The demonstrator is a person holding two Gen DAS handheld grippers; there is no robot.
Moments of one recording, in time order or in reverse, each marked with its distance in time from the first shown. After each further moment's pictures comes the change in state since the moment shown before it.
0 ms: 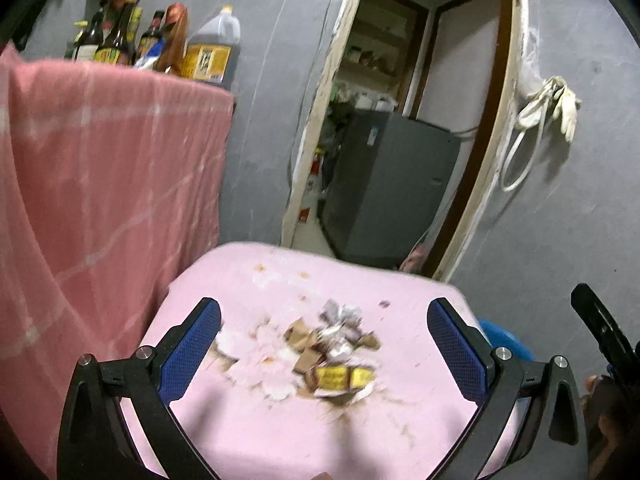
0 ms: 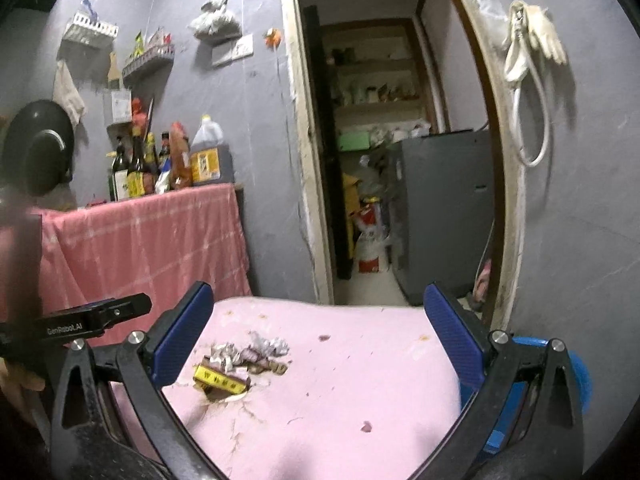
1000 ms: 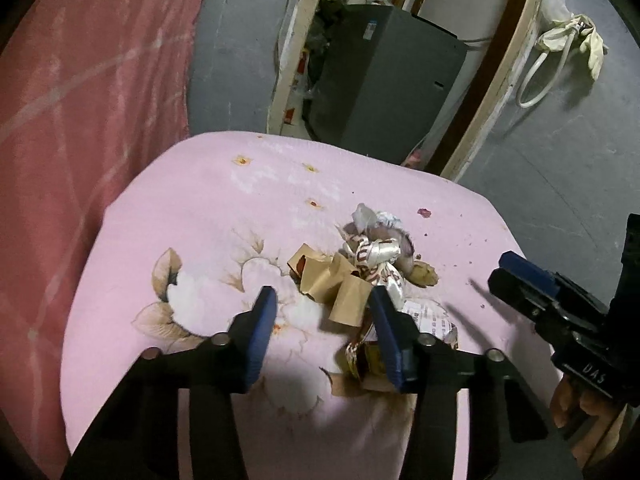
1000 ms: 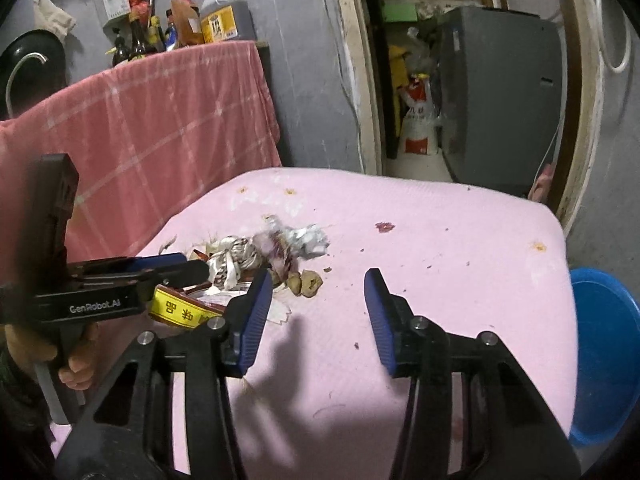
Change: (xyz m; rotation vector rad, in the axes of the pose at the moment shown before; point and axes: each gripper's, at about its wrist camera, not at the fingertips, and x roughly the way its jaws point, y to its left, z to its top) left arm 0.103 0.032 -0.030 0.014 0.372 -0.079; right arm 0.132 0.012 -0.071 -0.011 0.471 0.164
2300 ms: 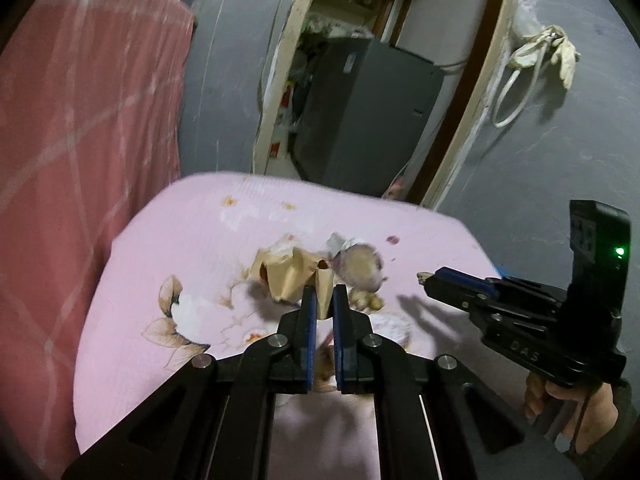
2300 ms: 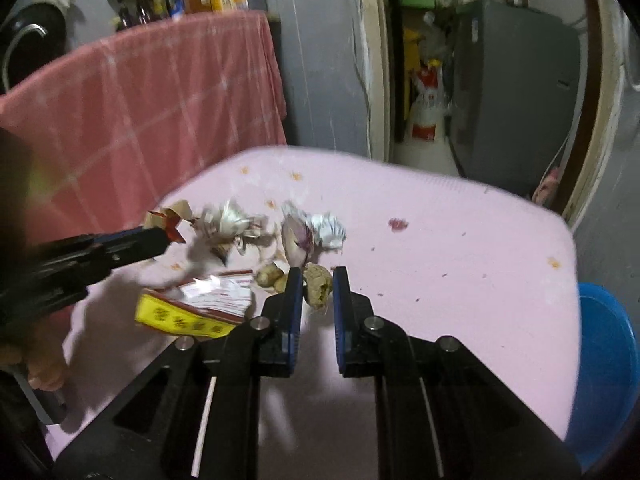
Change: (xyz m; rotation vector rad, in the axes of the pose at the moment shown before) left arm -0.037 -0.019 0.002 0.048 -0.149 -0.032; right arm 0.007 0.011 0.013 -0.059 0.059 -0.006
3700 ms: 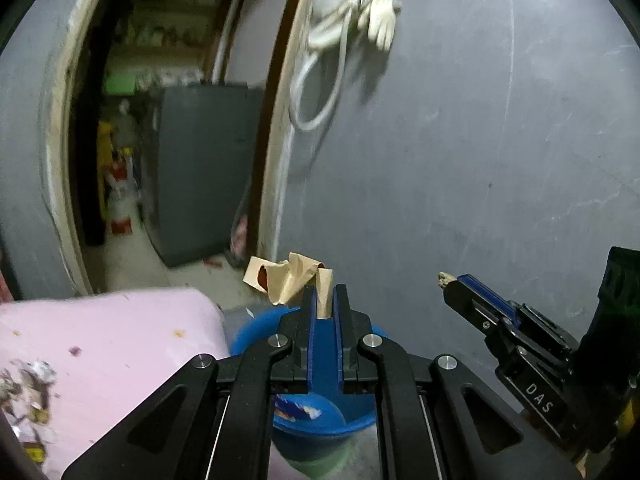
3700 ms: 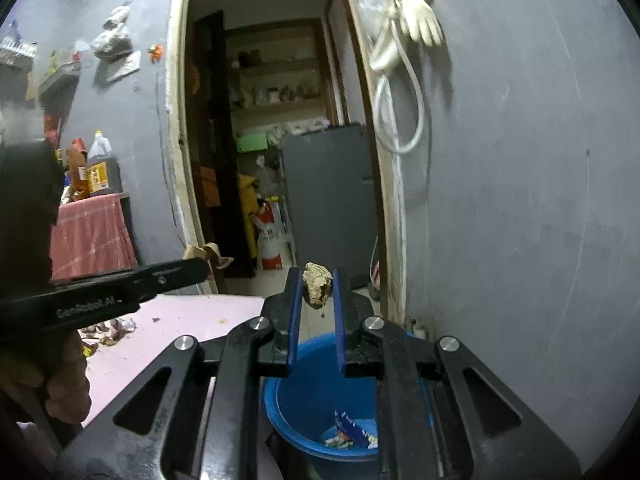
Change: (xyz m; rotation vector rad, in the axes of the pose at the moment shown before) left arm 0.072 -0.306 0.029 0.316 -0.076 -0.374; right arm -0.234 -0.176 -0.091 0.241 -0.515 -0.447
